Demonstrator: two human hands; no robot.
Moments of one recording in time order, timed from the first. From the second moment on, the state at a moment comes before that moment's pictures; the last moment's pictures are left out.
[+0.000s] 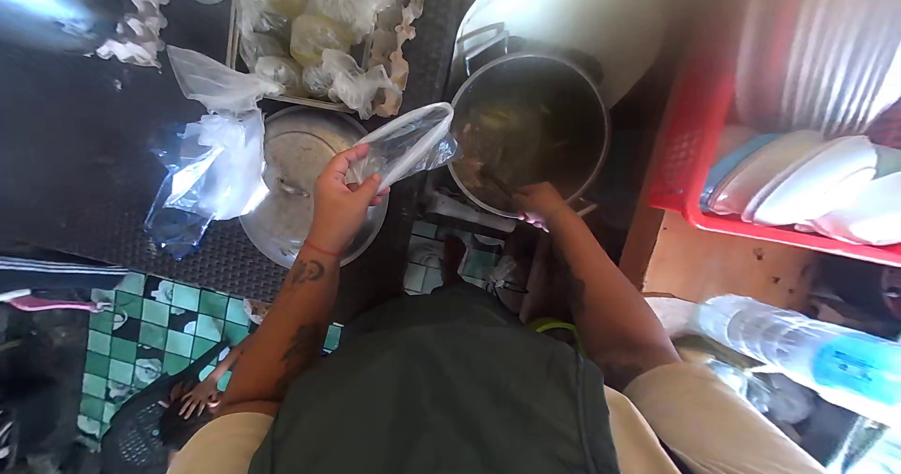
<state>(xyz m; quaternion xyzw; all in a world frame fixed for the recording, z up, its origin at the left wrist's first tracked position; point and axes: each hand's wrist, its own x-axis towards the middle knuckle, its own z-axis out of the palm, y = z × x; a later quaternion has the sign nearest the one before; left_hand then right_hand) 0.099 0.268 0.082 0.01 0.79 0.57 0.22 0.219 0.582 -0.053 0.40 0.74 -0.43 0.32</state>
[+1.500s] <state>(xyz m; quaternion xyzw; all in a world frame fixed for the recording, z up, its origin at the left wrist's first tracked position) -0.006 0.492 0.016 0.34 0.90 0.15 0.21 0.323 0.596 0.054 0.46 0.66 -0.57 0.16</state>
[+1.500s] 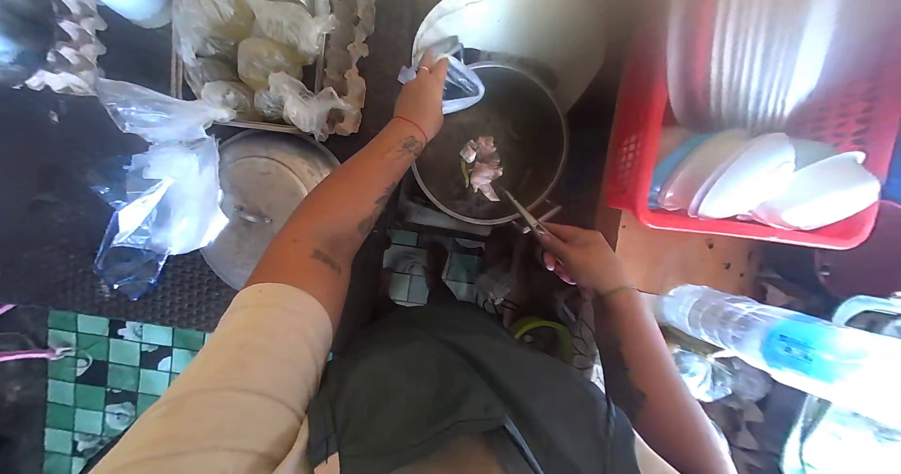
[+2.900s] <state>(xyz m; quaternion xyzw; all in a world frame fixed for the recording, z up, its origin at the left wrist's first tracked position) -0.008 0.450 0.024 0.33 0.89 0.26 0.16 0.322 0.552 -0.007 0.46 0.61 -0.64 0.06</state>
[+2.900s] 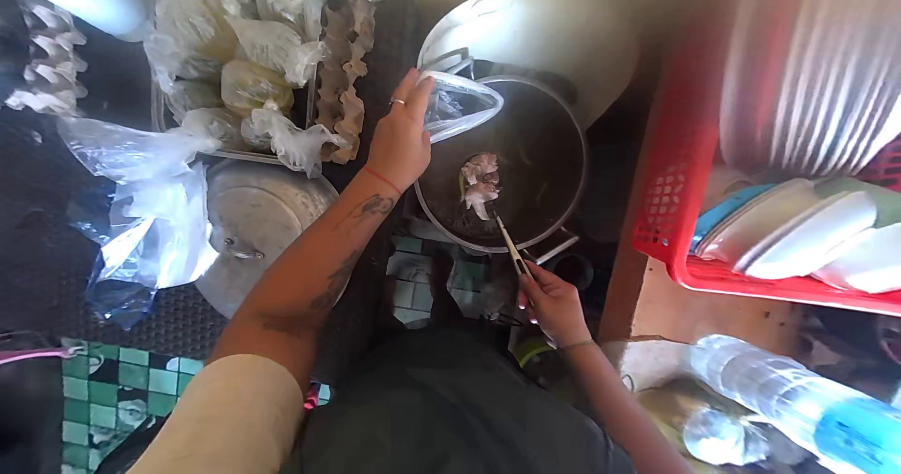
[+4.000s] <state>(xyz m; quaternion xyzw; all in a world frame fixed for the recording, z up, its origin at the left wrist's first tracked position) 0.031 0.488 0.016 0.46 0.76 0.27 0.39 0.243 0.542 0.137 0.29 0.90 -0.12 0.30</state>
